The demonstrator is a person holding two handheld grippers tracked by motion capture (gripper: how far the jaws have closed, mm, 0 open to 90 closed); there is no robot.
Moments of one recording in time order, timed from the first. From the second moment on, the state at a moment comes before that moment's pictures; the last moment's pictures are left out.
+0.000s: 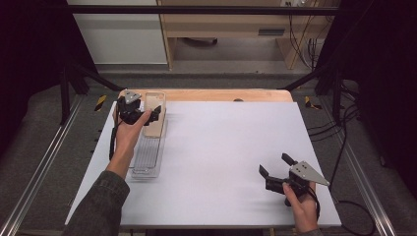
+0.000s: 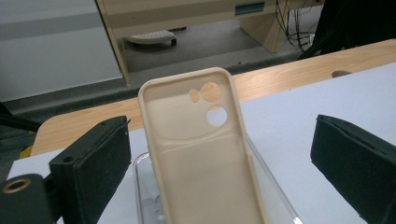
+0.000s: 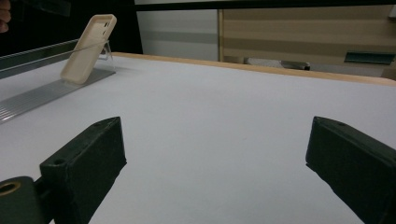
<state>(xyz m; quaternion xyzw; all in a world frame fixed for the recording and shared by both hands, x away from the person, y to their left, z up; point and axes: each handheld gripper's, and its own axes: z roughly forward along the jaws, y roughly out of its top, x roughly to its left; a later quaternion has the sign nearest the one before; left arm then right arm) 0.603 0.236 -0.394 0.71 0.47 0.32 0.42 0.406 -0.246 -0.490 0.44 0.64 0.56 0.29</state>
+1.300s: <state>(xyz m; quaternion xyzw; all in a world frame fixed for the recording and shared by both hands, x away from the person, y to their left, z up) 0.567 0.205 -0.372 0.73 0.39 0.28 0.48 0.405 -0.239 -0.490 0.44 0.65 0.55 0.29</state>
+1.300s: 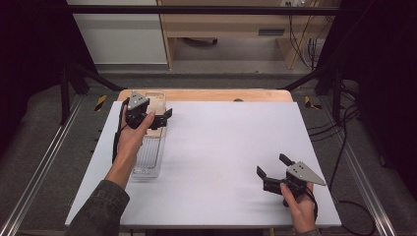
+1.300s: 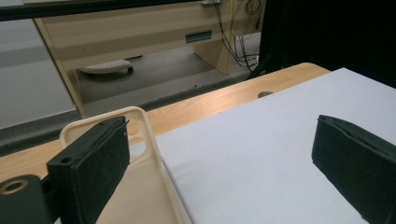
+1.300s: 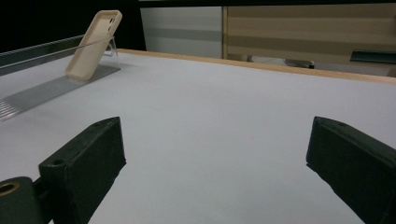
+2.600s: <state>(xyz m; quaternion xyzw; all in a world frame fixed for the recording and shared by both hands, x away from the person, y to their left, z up) 0.523 0.146 -0.367 0.78 0.26 0.32 0.47 0.406 -0.240 -0.491 0.44 0.65 0.56 0.29</state>
